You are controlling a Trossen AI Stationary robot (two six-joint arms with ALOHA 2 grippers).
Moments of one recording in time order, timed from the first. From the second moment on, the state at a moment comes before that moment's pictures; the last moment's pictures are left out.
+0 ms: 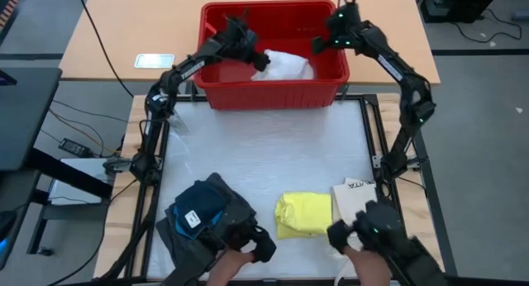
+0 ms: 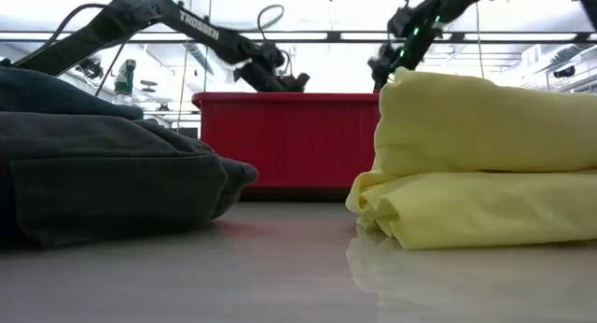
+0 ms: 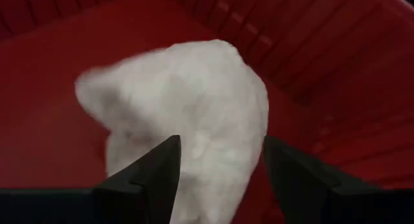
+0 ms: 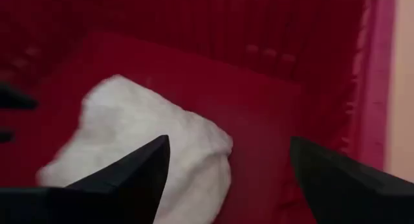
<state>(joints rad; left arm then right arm) 0.86 2.22 2.15 -0.56 0.38 -0.14 -1.05 1.80 1.83 -0.70 0.01 0.11</state>
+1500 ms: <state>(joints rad) -0.09 1.86 1.52 -0.31 0.26 -0.52 0.05 1.43 0.63 -0.22 -0.41 0.47</state>
